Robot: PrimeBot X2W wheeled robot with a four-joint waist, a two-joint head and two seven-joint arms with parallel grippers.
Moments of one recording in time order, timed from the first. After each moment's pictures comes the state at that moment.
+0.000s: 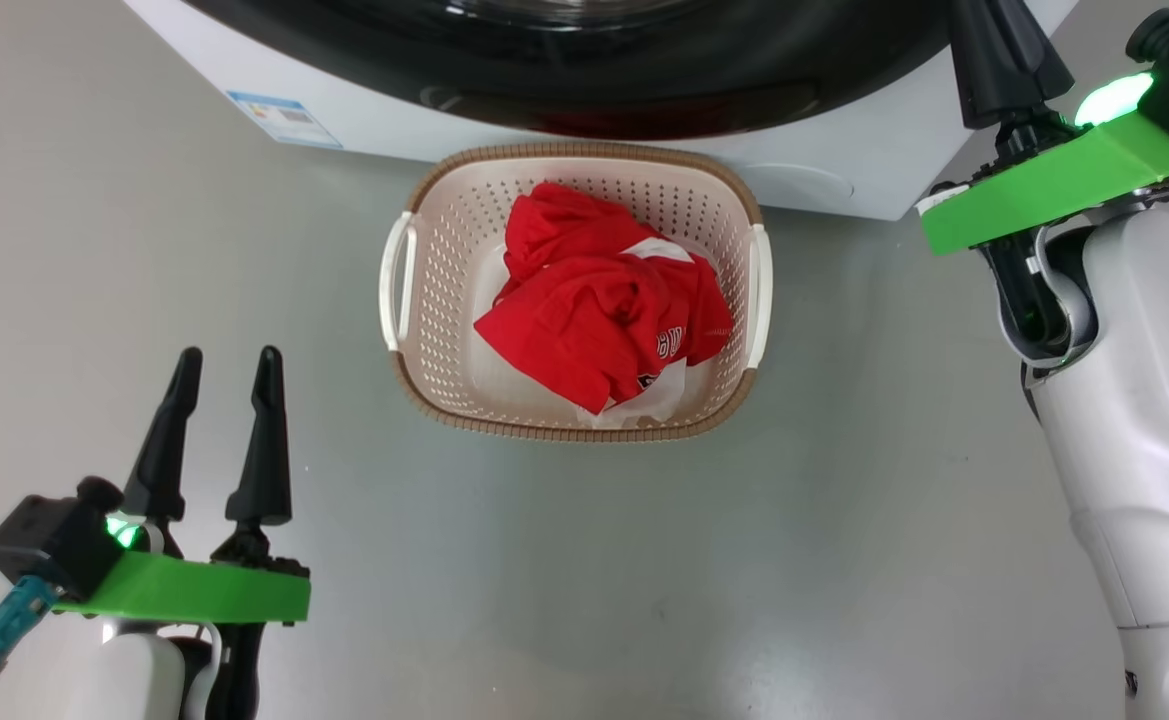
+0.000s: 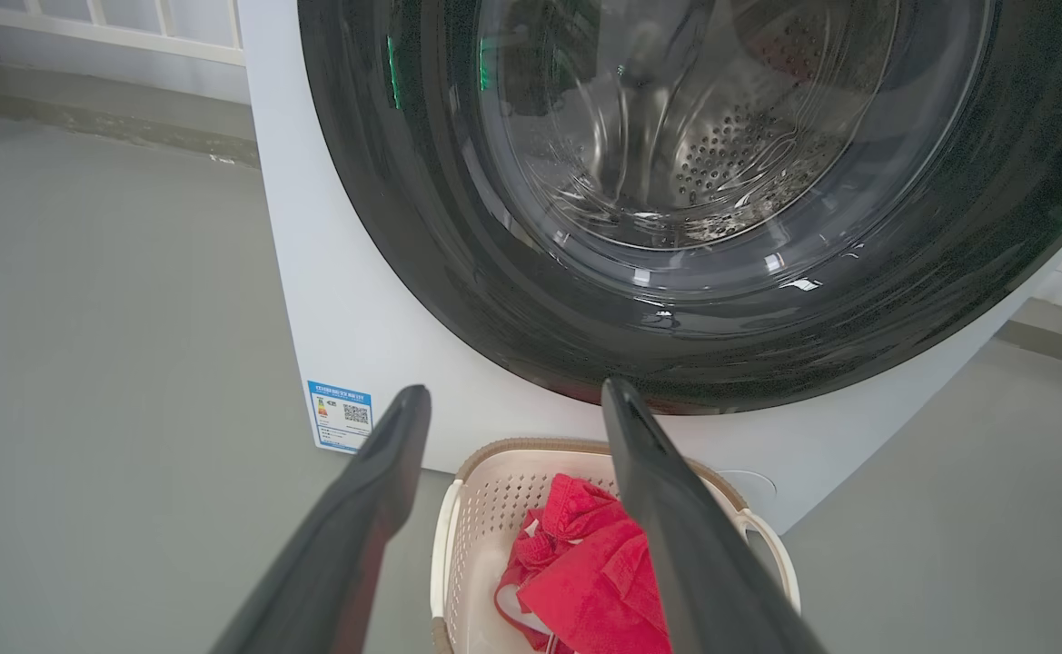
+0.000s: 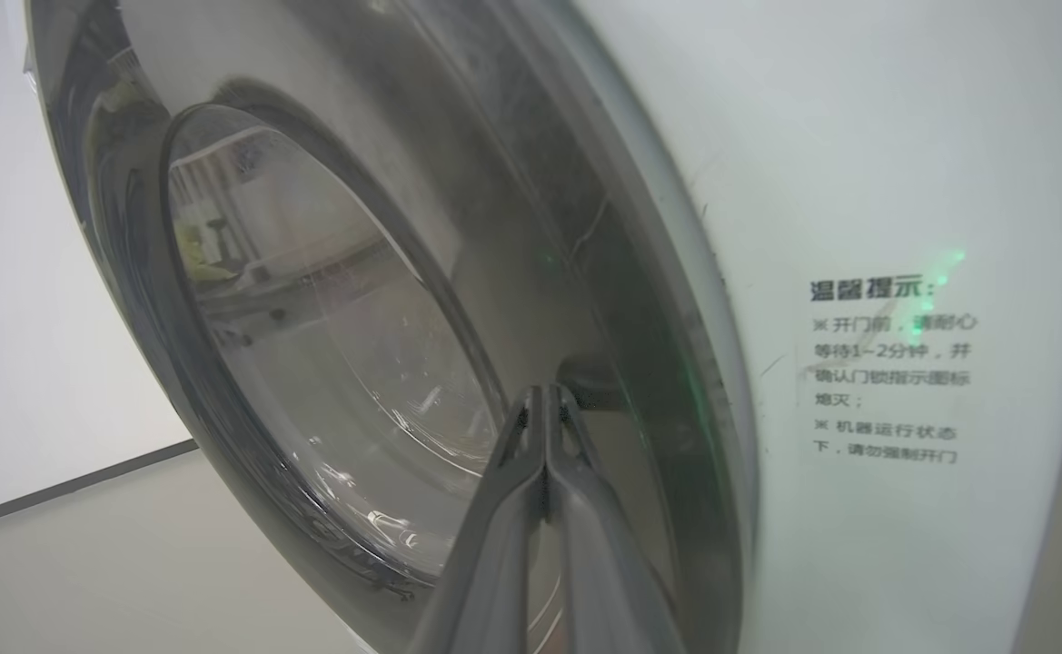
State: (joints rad) left arm -0.26 0.13 -0.14 0.12 -0.47 -0.13 -0.25; right arm -0.88 -0.22 0.19 0.42 0.46 0.14 -0.26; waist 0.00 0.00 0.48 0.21
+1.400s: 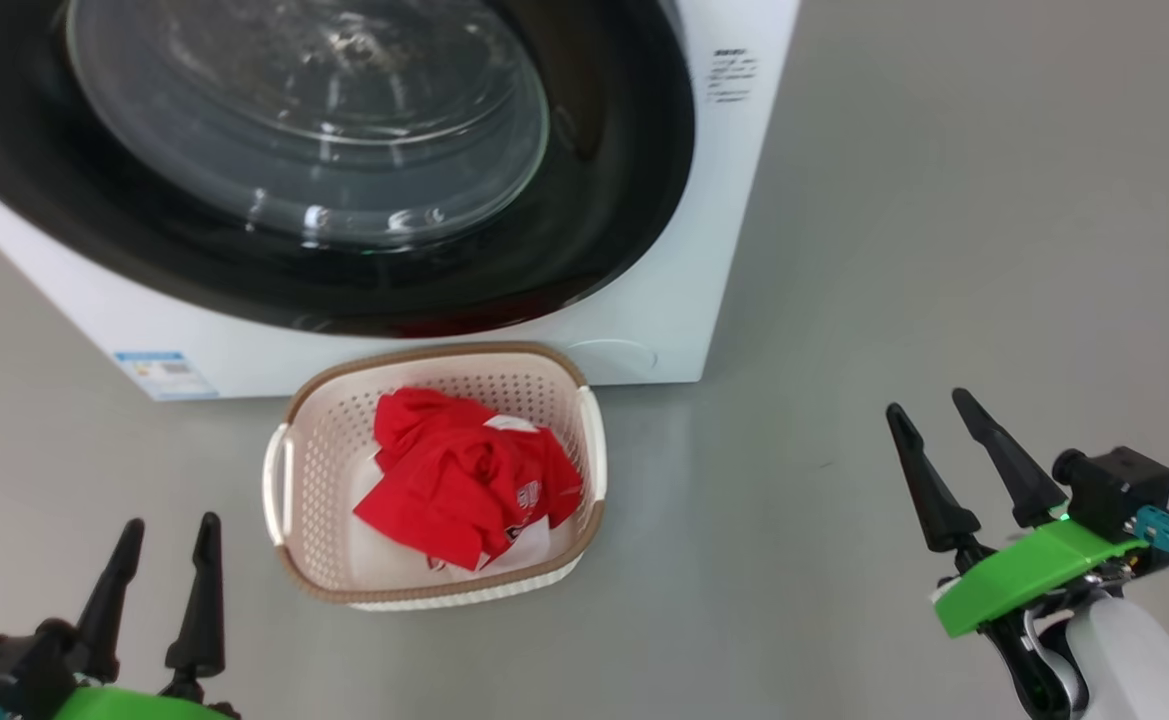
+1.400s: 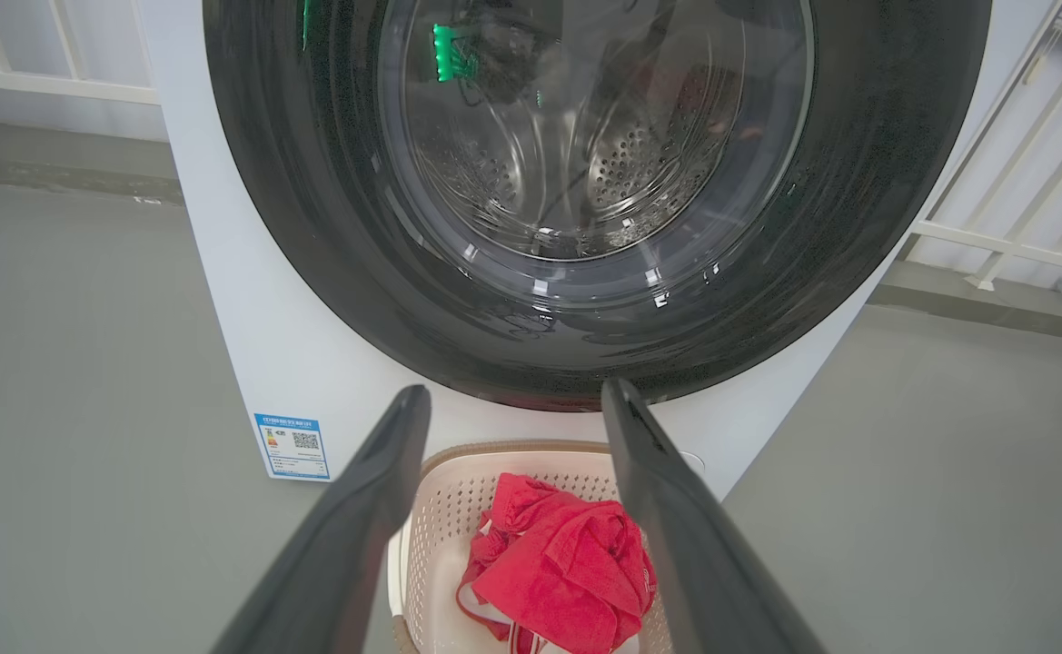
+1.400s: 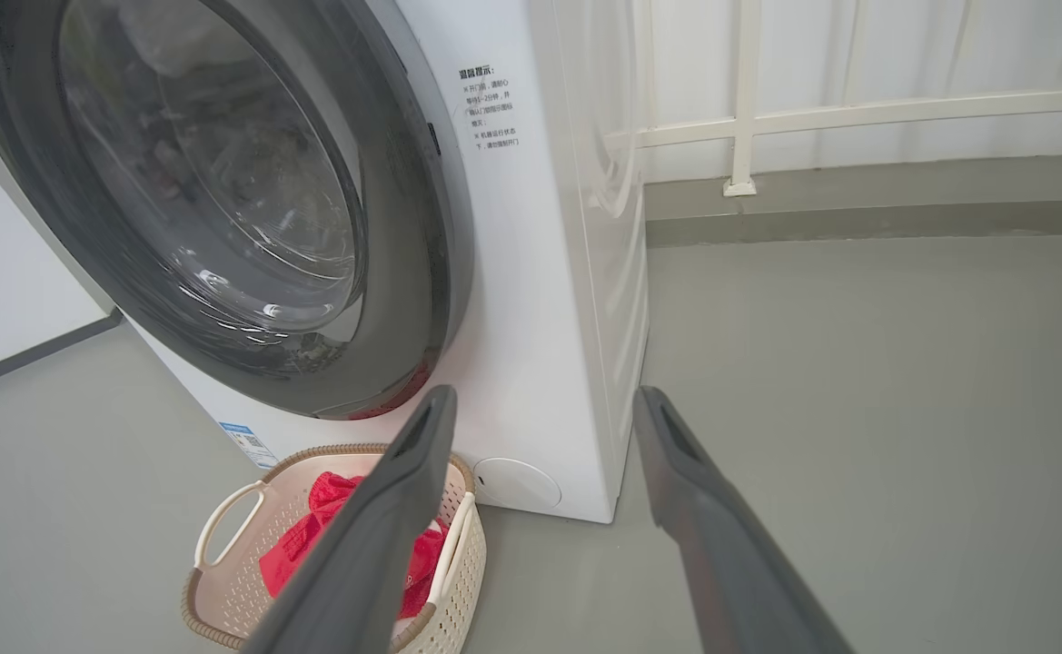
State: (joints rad) left arm -0.06 0.22 -0.09 0.20 -0.46 -0.13 -0.25; right arm -0.28 -0.28 0.20 0.34 0.48 0.13 -0.26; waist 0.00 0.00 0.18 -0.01
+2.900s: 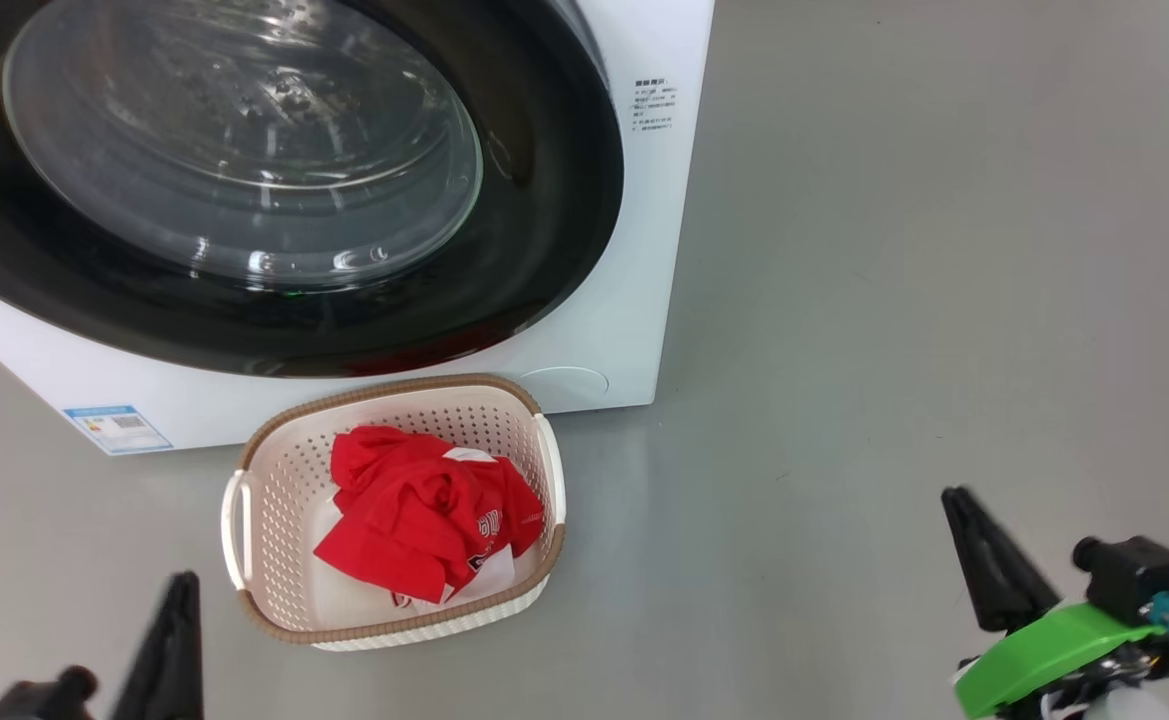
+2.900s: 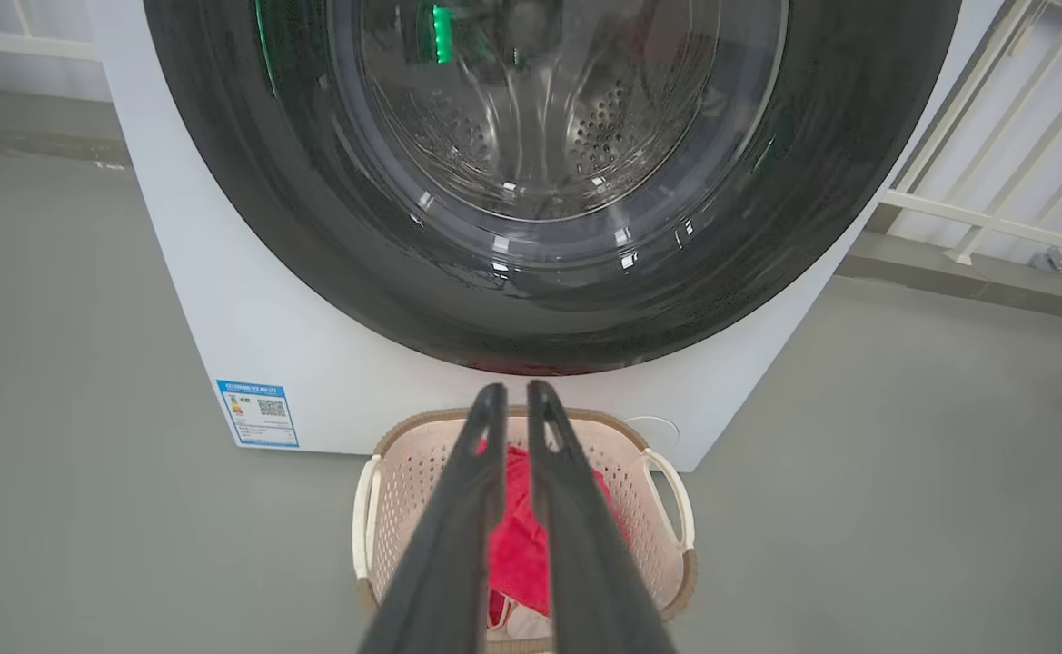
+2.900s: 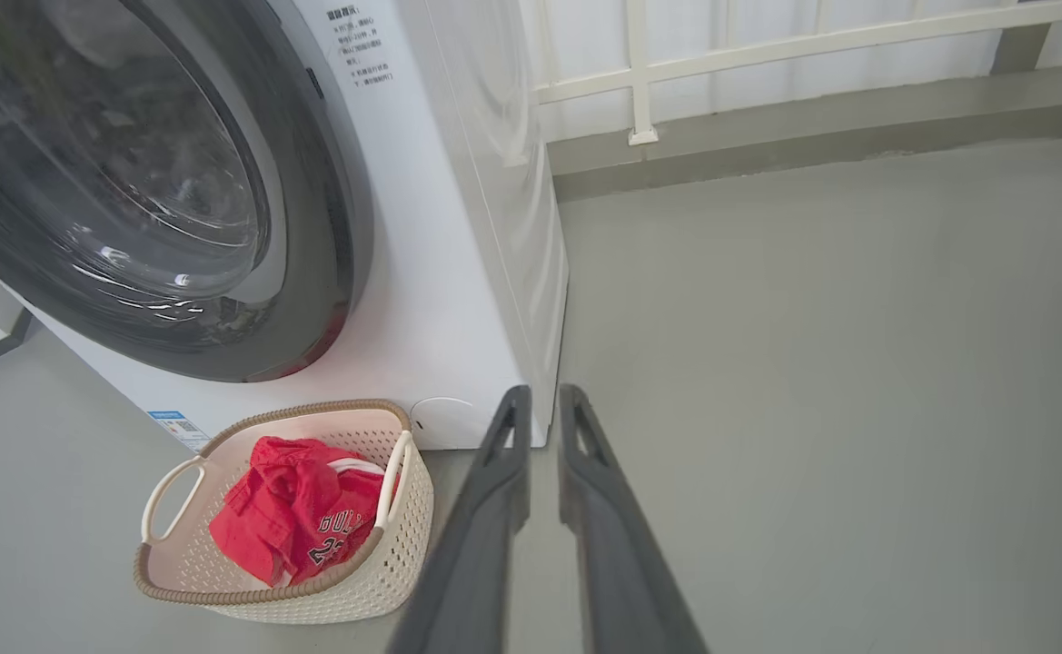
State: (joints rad) left arm 0.00 0.20 -0.05 0.22 -0.43 -0.13 -0.25; right arm -0.14 -0.27 0.12 0.34 0.47 0.13 -0.26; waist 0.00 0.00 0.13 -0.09
